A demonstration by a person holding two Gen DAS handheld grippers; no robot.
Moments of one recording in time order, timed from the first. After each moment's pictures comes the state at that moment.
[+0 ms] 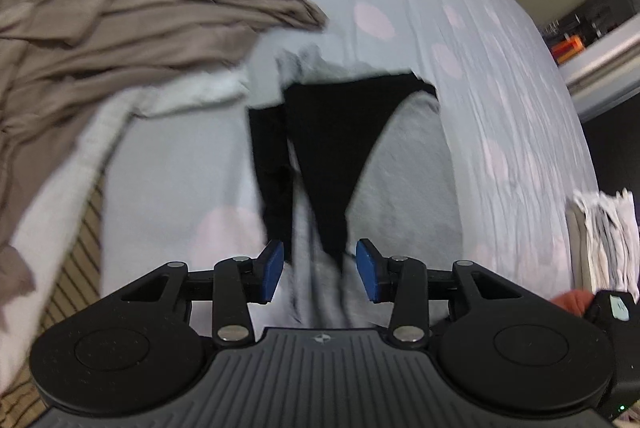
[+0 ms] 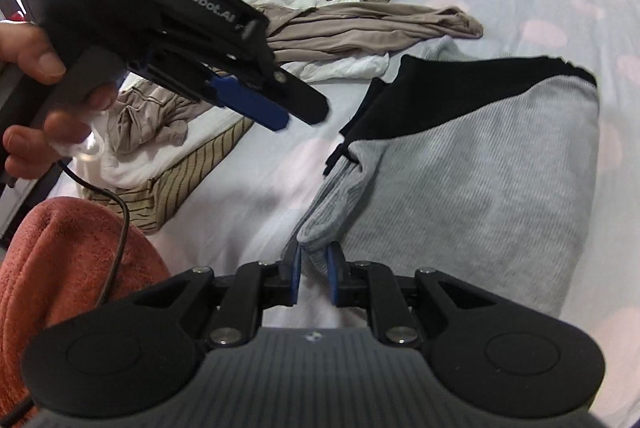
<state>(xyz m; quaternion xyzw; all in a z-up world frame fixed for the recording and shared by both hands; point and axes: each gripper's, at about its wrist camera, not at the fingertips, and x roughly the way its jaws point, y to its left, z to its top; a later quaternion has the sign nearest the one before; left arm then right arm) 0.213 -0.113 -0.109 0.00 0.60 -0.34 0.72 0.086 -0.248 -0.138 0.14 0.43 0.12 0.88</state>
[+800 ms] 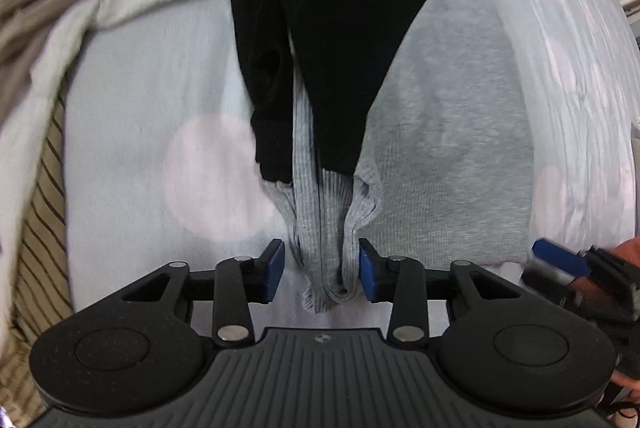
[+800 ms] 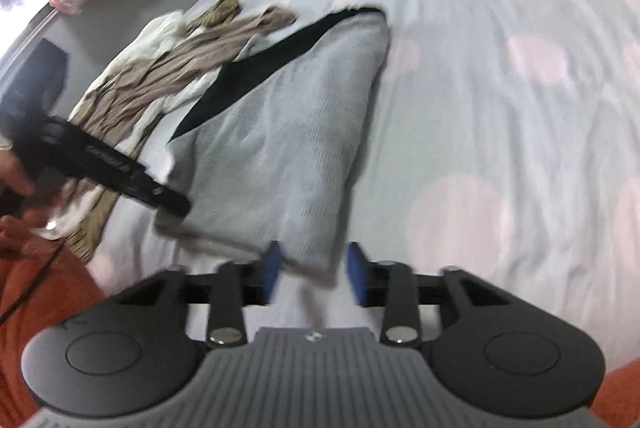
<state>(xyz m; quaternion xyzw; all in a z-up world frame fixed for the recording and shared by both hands) 0.194 -0.146 -0.170 0.09 0.68 -0.28 0.67 0.002 -0.342 -0.150 0.23 0.44 -0.01 0.87</state>
